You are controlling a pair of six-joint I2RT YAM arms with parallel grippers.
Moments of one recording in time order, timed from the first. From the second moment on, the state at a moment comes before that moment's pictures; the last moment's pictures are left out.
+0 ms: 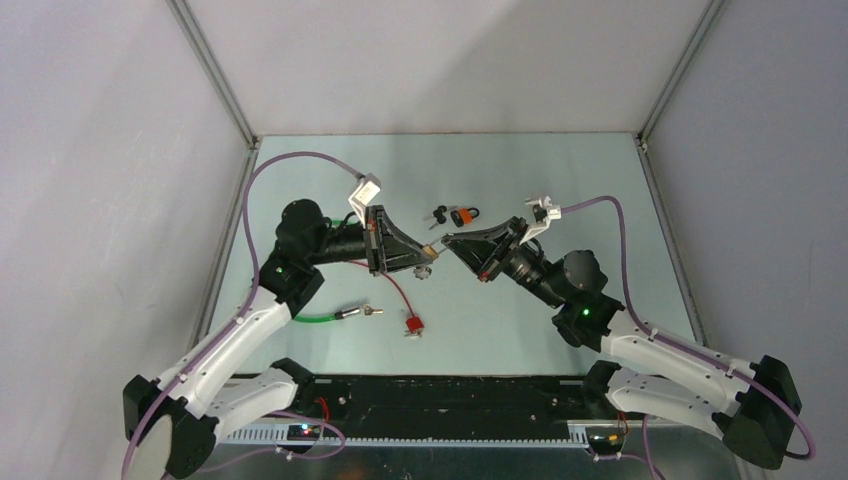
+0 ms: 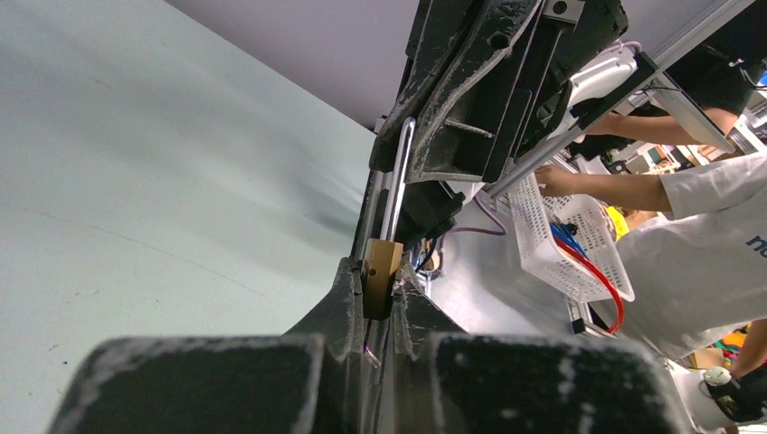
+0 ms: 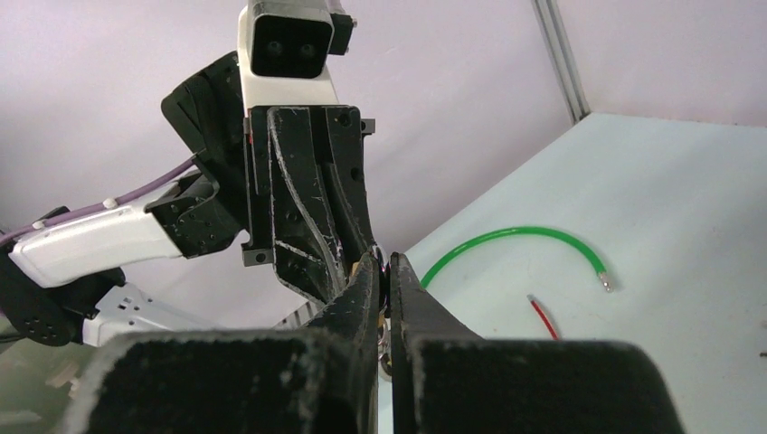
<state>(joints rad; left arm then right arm) -0.51 0.98 0.82 0.19 0.92 -0.61 0.92 0.94 0.63 0.61 -0.11 0.56</state>
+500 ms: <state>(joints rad) -0.49 1.08 0.83 0.32 0.93 -0.71 0.92 1.01 0.62 0.73 -0.01 0.56</state>
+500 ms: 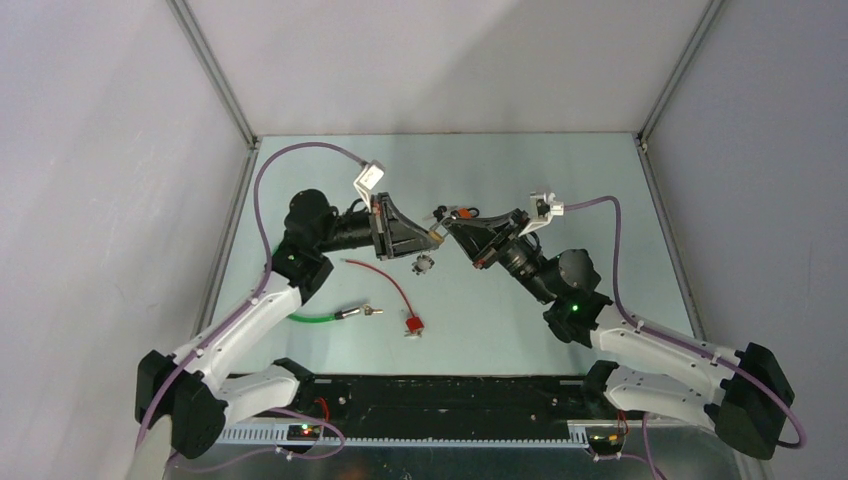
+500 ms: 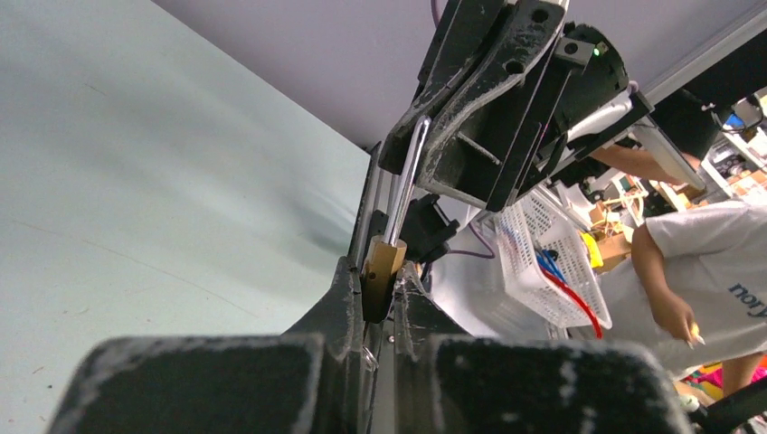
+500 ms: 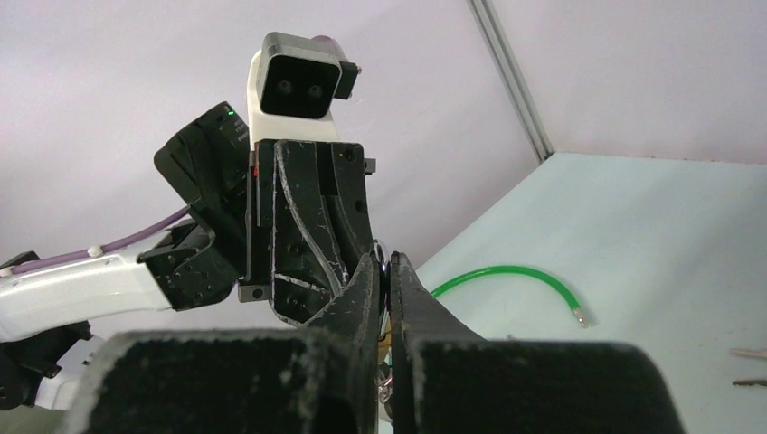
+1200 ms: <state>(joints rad) -0.49 1.13 0.69 0.56 0.83 -0.66 0.77 0.85 0.65 0.23 -0.40 0.51</state>
